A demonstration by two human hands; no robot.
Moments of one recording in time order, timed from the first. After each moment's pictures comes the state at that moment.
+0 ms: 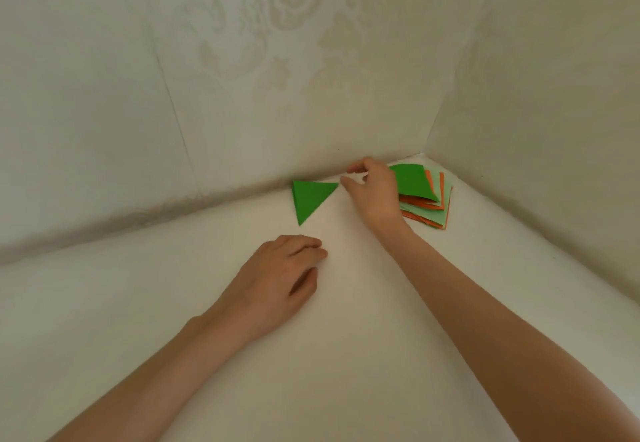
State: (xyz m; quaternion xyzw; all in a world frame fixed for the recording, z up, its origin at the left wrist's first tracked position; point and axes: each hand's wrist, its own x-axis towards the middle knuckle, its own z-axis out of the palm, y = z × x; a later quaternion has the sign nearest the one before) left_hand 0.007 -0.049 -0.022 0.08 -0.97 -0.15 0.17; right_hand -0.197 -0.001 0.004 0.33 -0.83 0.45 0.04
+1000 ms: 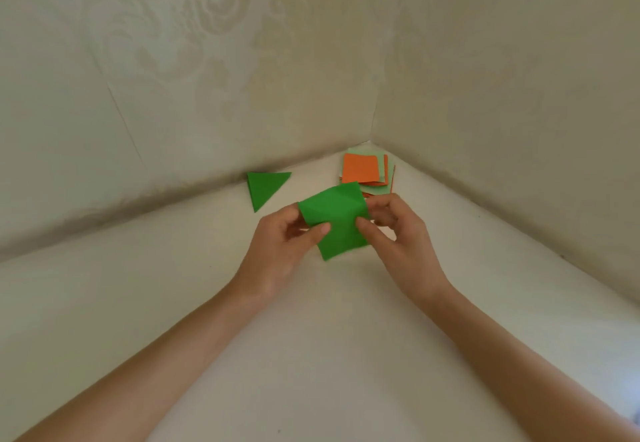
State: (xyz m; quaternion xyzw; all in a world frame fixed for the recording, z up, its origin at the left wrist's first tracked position) left_hand -0.027 0.021 0.012 0.08 -0.73 -0.62 0.28; right_hand -0.123 0.163 0.018 0.38 -0.70 0.60 -0.06
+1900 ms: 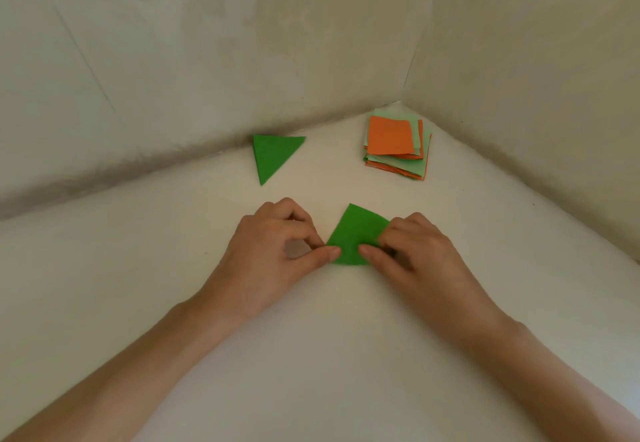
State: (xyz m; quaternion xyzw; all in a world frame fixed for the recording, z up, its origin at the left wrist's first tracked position) left_hand -0.010 -0.006 -0.010 0.13 -0.90 -0.36 0.20; right_hand -0.131 0.160 -0.007 0.53 -0.78 0.32 0.05
